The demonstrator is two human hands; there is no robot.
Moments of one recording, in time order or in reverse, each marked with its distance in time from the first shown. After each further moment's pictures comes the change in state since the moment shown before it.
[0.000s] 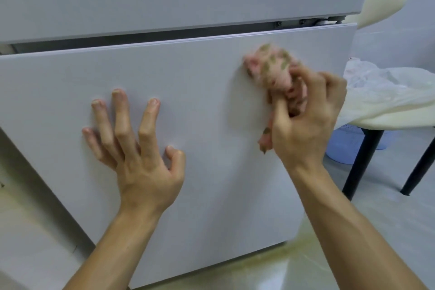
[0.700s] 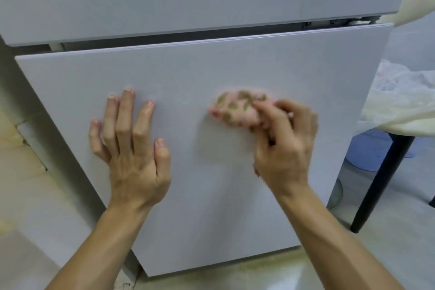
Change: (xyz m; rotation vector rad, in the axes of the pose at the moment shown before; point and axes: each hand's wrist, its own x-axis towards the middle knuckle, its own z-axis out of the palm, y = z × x) left_hand -0.002 -0.055 -0.017 0.031 0.031 0.082; right_hand -0.056 -0.025 0.023 -0.058 -0.107 -0.232
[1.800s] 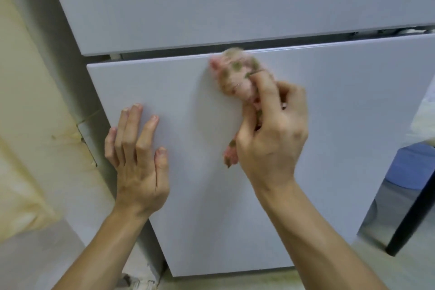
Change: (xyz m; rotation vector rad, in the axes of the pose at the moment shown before) left_hand -0.010 -0.053 -0.024 -0.037 0.021 0.002; right_hand 0.037 -0.095 0.036 0.152 0.082 0.148
